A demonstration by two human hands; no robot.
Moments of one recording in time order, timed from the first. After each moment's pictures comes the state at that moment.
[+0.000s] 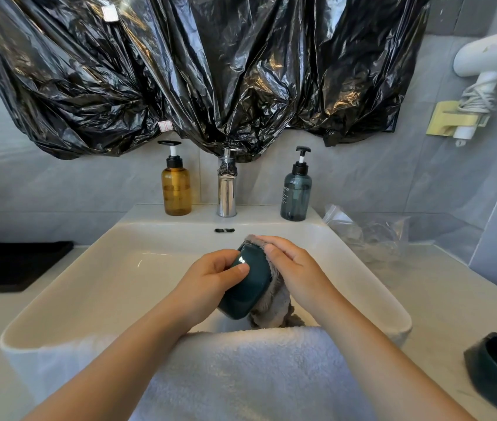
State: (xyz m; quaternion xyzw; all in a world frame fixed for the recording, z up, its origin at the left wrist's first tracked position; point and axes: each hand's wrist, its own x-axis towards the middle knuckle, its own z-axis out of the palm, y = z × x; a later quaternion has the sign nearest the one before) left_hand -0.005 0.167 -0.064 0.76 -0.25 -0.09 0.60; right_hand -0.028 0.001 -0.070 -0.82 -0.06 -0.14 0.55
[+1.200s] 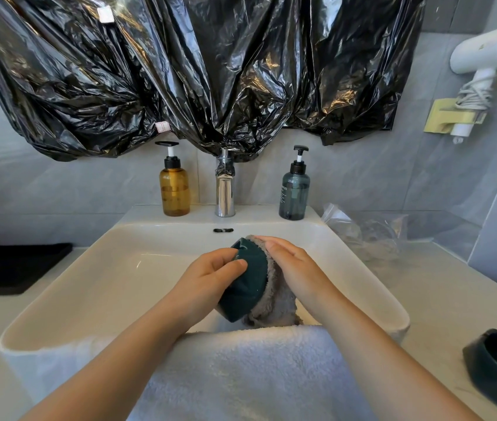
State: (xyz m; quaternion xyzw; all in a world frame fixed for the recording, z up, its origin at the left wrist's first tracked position) left_hand -0.006 0.166 -0.064 0.77 -0.23 -0.08 0.59; right_hand -0.026 0.002 -0.069 -0.79 -0.02 -0.11 0.61
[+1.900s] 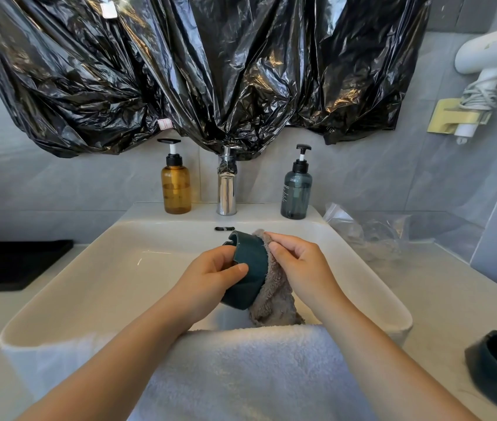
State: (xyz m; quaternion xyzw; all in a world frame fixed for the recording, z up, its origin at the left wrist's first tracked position) left_hand 0.000 0.167 -0.068 0.75 -0.24 -0.10 0.61; right_hand -0.025 0.000 -0.072 -0.81 -0.02 -0.21 0.55
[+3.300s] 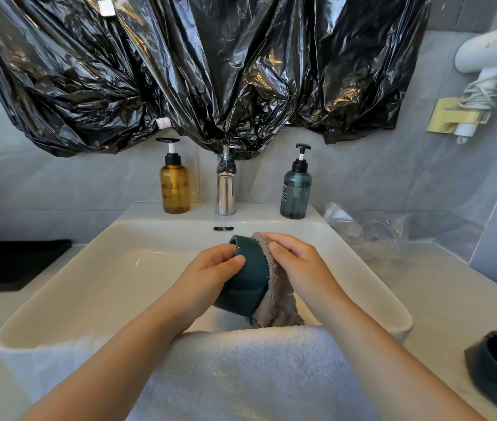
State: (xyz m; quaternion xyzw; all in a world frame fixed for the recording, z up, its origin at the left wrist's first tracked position) left_hand 0.001 0.164 -0.067 0.75 -0.23 -0.10 0.62; right_hand -0.029 0.001 -0.068 -0.80 -0.01 -0.17 0.58
